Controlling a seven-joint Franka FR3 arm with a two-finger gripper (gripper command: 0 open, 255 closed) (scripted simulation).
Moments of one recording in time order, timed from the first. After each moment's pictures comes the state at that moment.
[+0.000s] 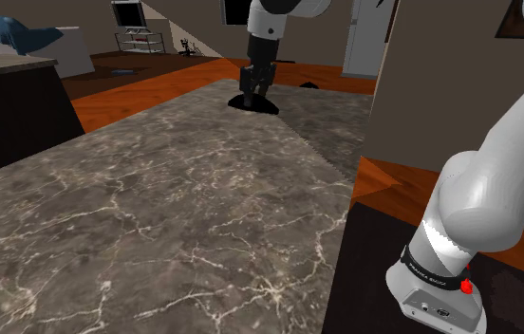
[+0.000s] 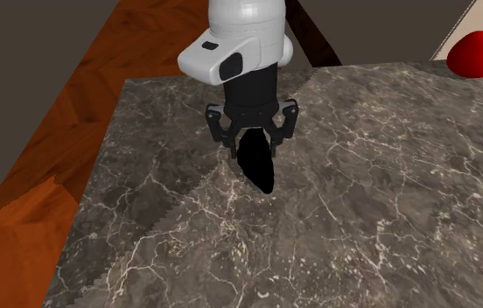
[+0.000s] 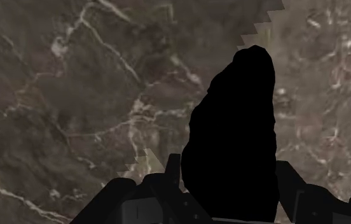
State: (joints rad) arm 0.09 -0.21 -0.07 -1.96 0.08 1.90 -0.12
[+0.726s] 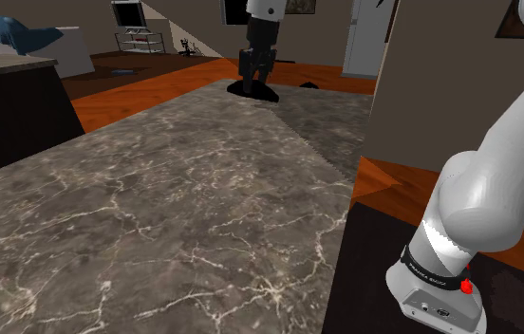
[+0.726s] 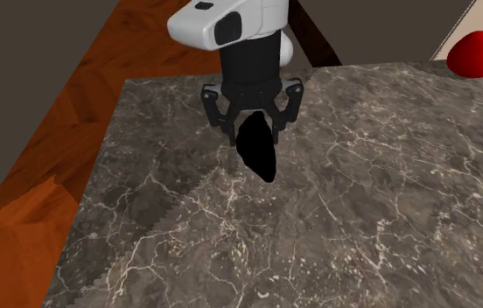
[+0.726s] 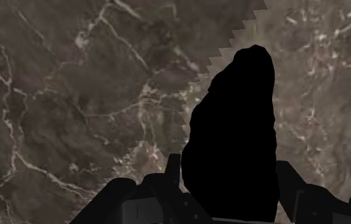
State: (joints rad) arm 0.09 -0.20 -0.07 -1.85 0.08 1.80 -0.11
